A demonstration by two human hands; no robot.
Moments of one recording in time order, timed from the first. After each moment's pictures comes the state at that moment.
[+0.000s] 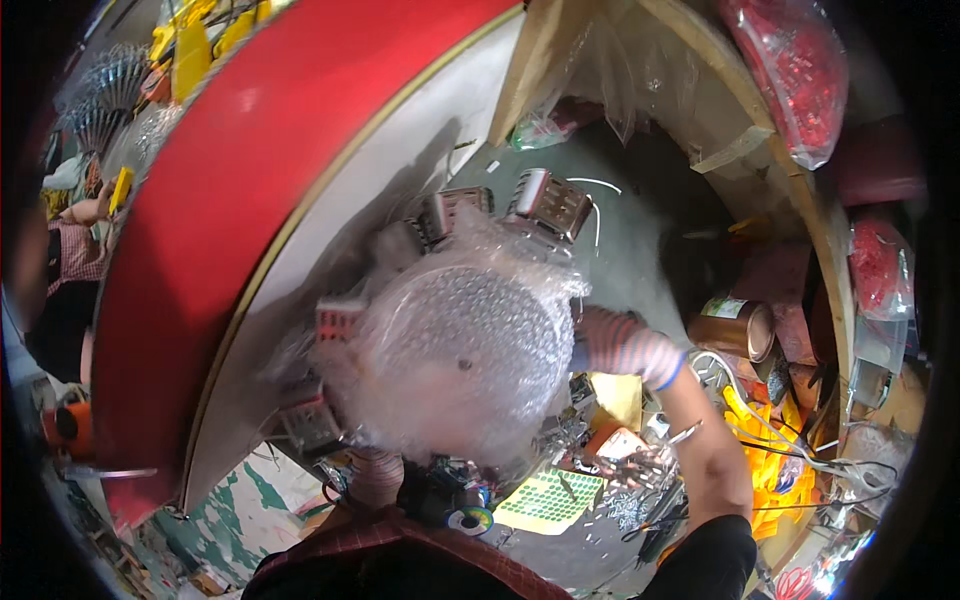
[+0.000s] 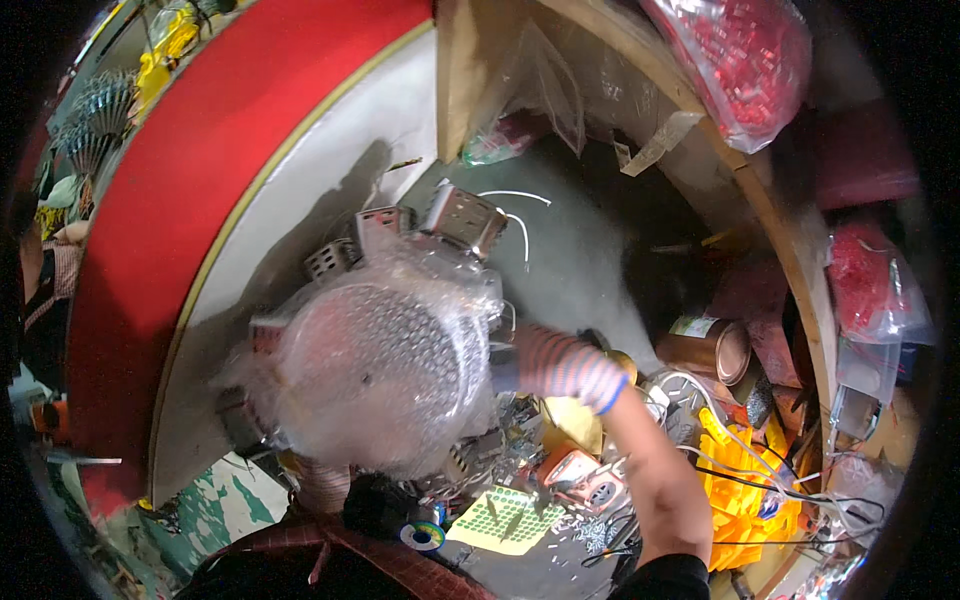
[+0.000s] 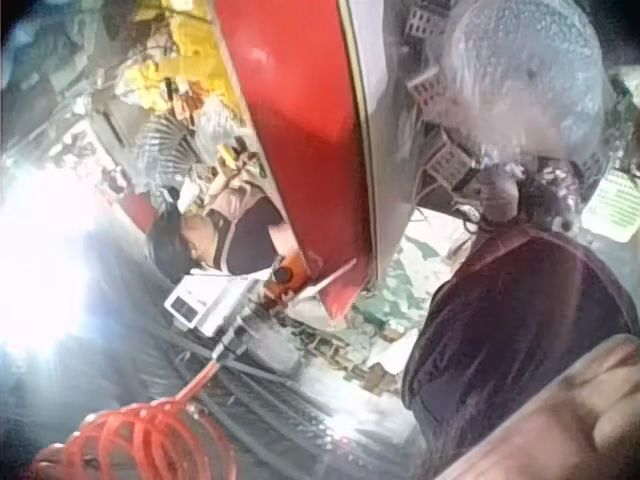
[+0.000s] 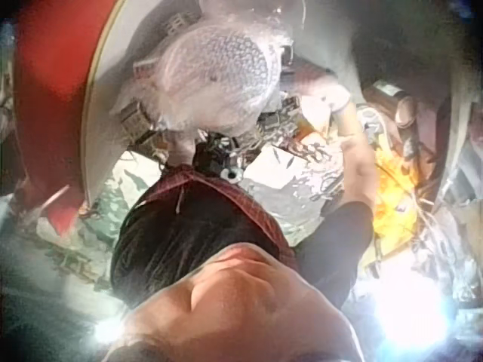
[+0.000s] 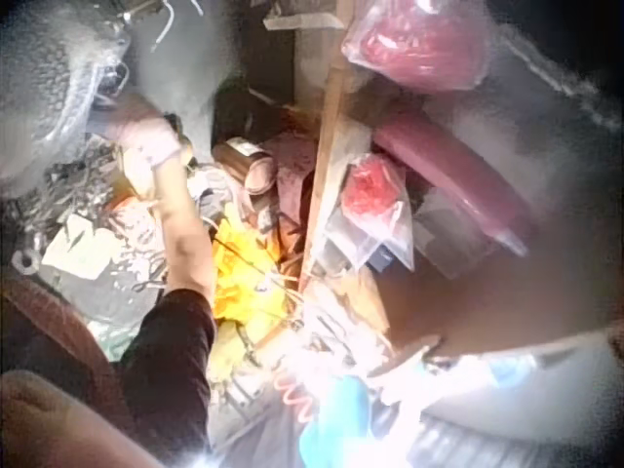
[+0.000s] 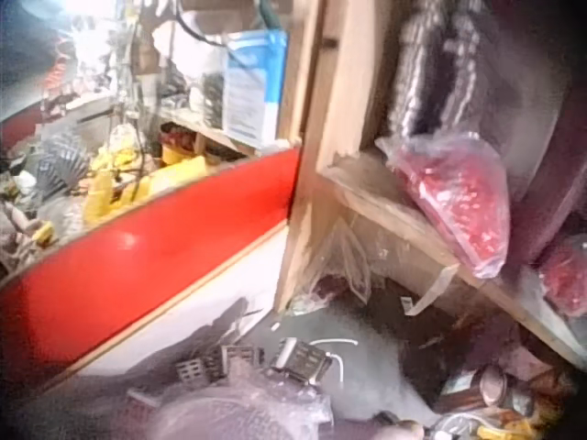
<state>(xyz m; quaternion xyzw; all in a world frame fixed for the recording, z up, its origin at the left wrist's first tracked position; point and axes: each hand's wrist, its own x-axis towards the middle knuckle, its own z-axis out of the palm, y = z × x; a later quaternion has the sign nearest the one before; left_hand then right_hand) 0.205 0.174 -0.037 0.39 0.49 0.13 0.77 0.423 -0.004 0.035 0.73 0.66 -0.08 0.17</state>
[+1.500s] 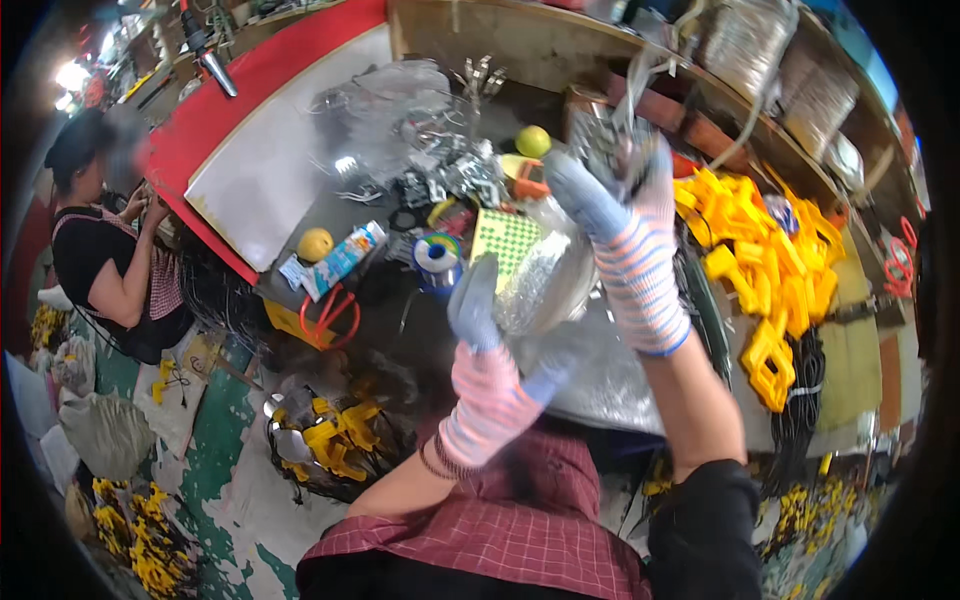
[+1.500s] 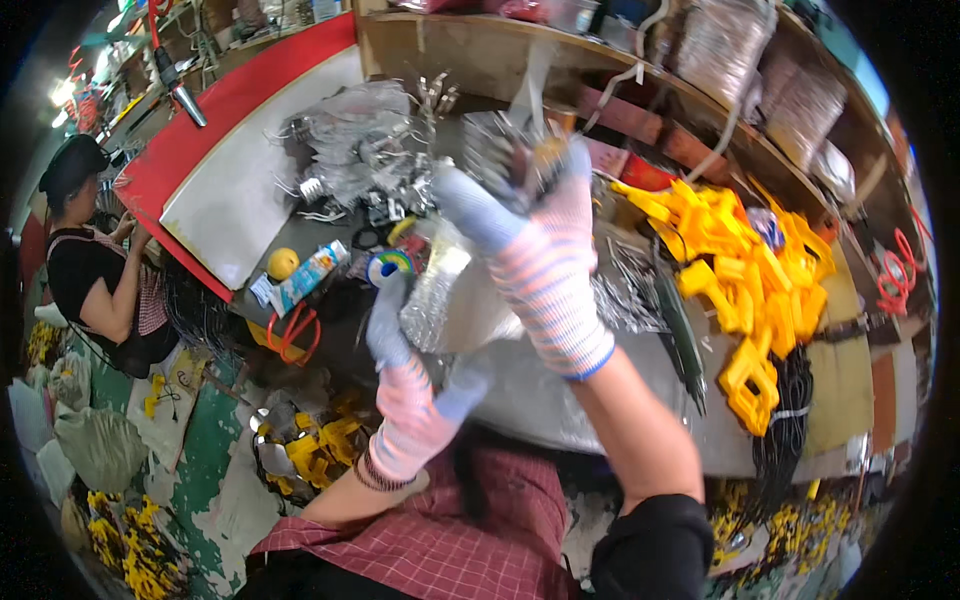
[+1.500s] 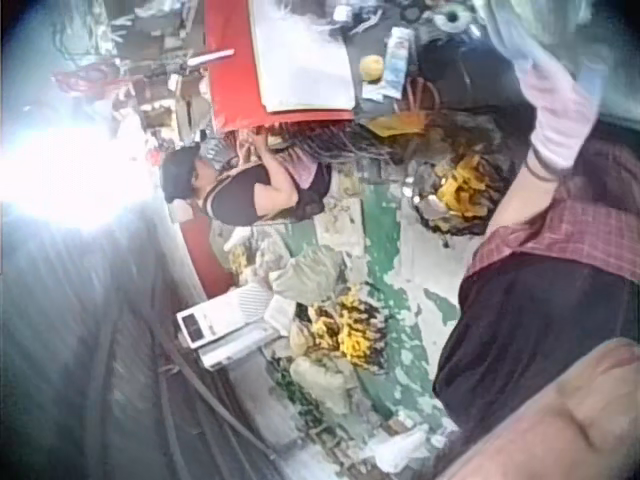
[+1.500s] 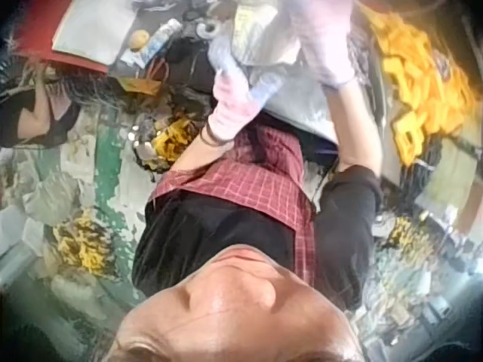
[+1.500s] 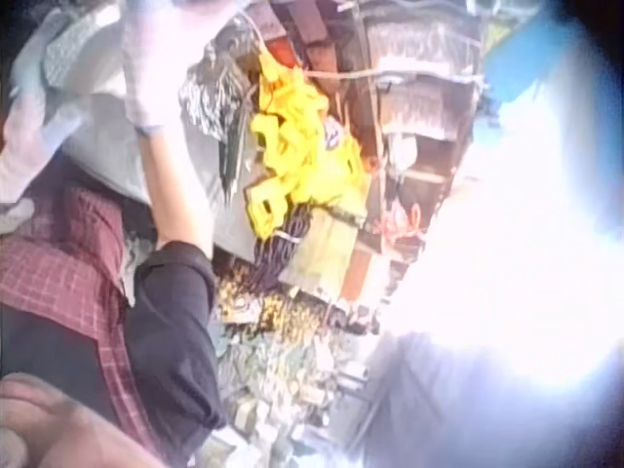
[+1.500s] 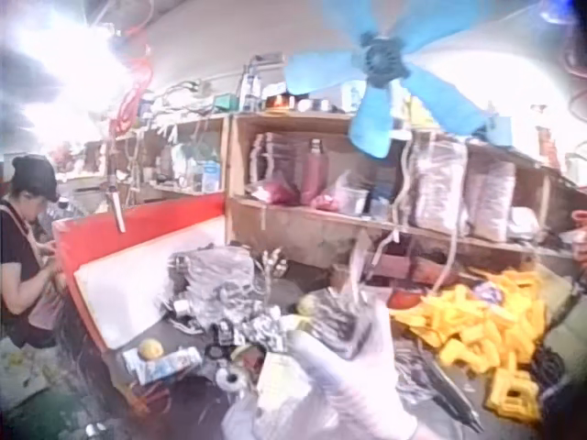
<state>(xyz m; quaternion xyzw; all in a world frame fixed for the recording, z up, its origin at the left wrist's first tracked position) -0.084 -0.042 0.035 0.76 -0.09 0.45 0.46 0.004 -0.134 0.151 0.60 0.22 0.09 -0.76</state>
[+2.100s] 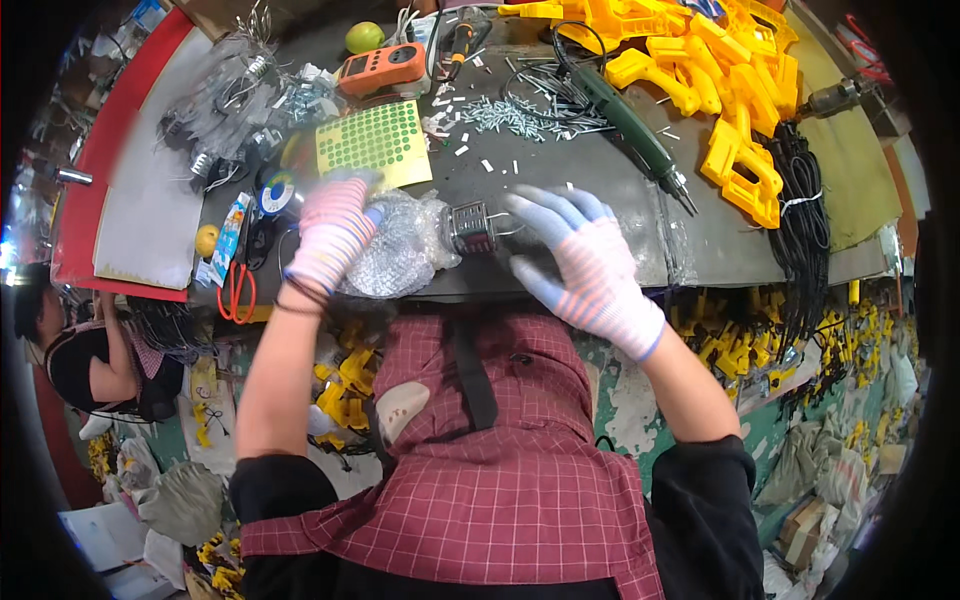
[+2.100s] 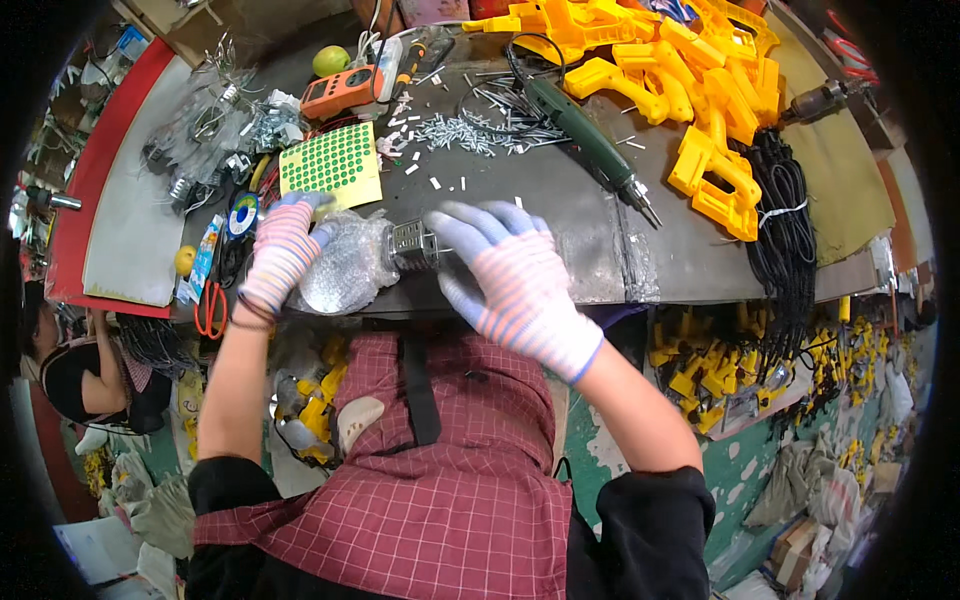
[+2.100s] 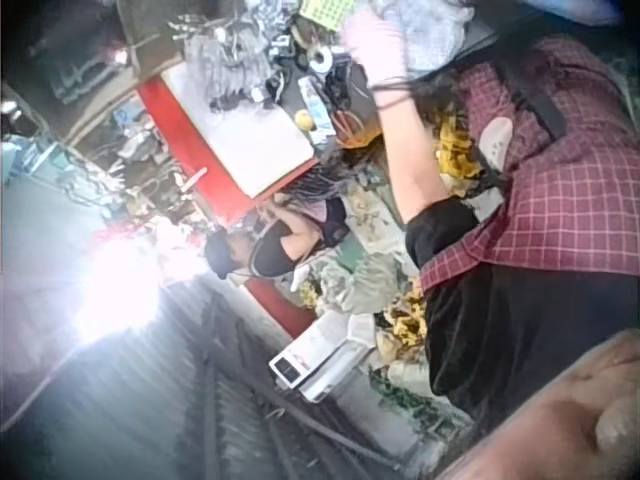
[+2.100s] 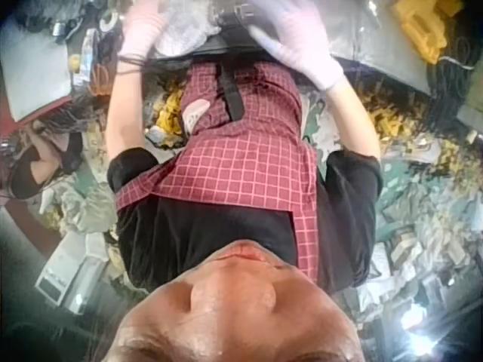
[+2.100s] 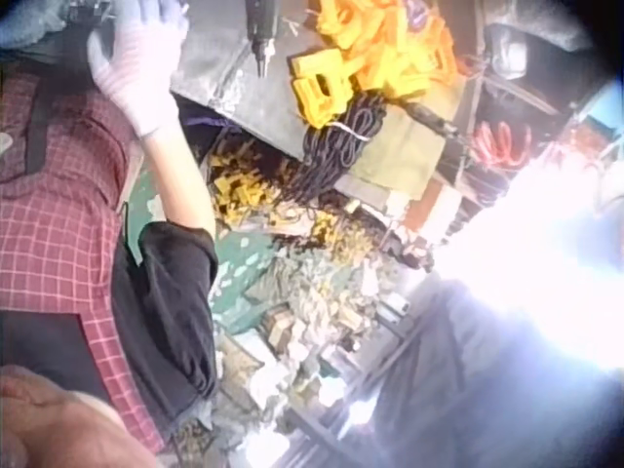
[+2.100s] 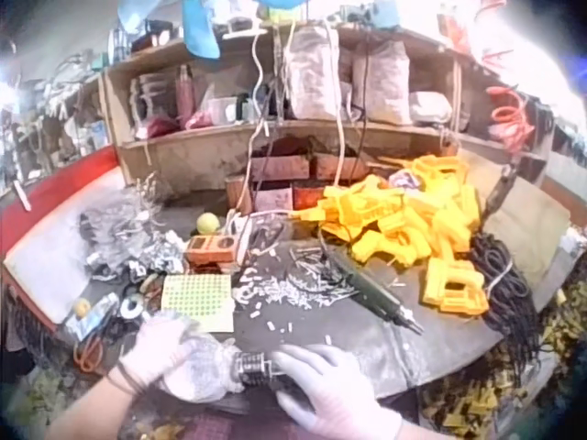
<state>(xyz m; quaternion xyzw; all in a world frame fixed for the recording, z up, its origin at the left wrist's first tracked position) 0.003 -0.031 -0.006 0.98 -0.18 0.06 0.04 -0.096 -0.321 0.002 0.90 0.22 0.11 -0.35</state>
